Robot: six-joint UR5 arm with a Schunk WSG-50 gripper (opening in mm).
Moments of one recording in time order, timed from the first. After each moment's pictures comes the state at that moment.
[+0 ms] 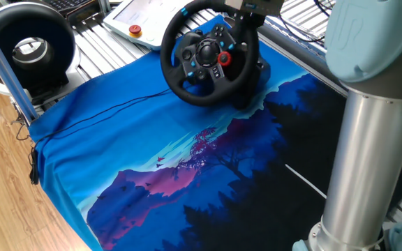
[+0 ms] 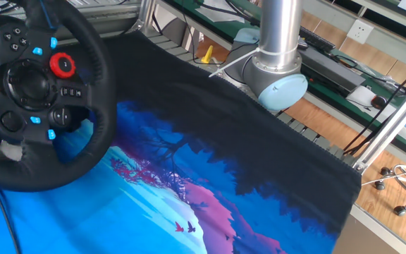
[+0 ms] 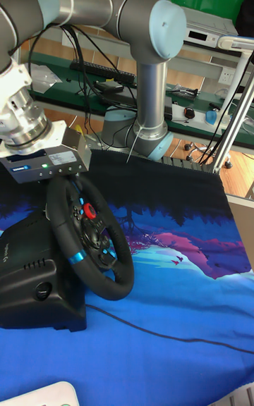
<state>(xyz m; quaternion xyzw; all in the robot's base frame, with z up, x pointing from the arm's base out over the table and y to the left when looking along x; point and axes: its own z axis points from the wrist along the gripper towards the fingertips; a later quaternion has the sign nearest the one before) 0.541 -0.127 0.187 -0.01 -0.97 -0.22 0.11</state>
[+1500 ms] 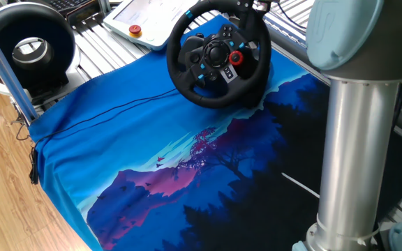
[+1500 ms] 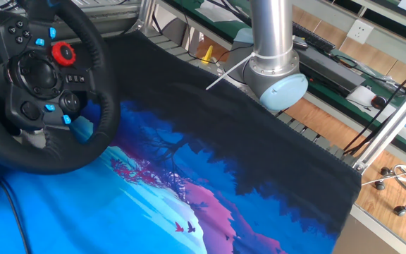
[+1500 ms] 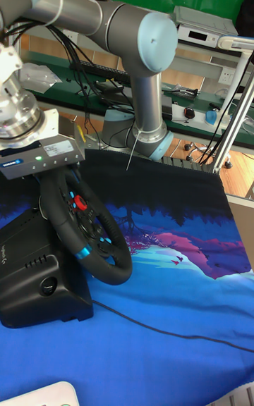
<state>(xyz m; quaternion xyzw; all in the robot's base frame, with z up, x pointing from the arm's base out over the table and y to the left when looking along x) 0.566 -0.117 0.217 0.06 -0.97 -0.23 0.10</state>
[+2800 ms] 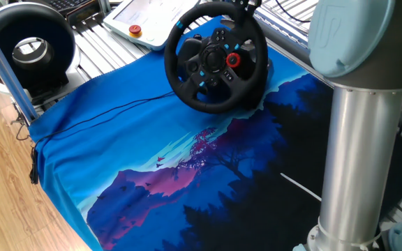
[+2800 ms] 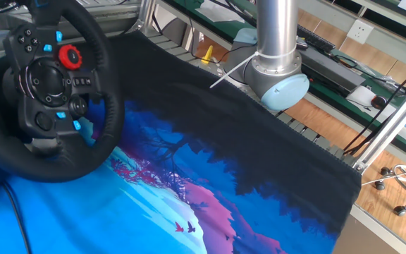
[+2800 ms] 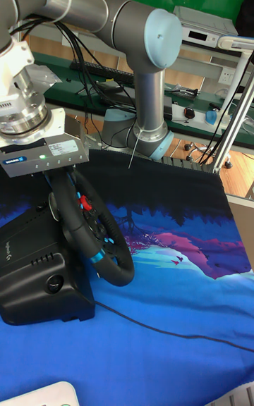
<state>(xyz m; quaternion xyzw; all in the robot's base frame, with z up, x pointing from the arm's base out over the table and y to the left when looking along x) 0.567 -0.122 0.219 0.04 -0.97 -0.21 0.10</state>
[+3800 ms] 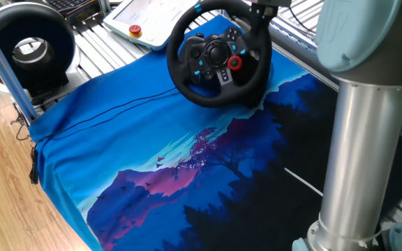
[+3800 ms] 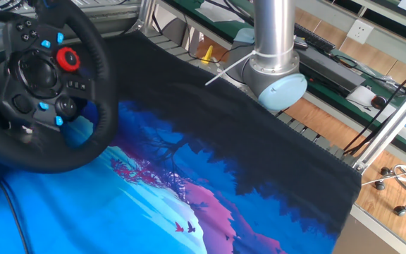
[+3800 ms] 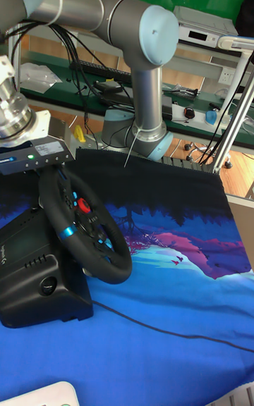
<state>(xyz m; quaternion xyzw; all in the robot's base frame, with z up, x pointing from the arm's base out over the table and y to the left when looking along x) 0.530 -0.152 0.189 0.02 -0.97 -0.21 0.13</state>
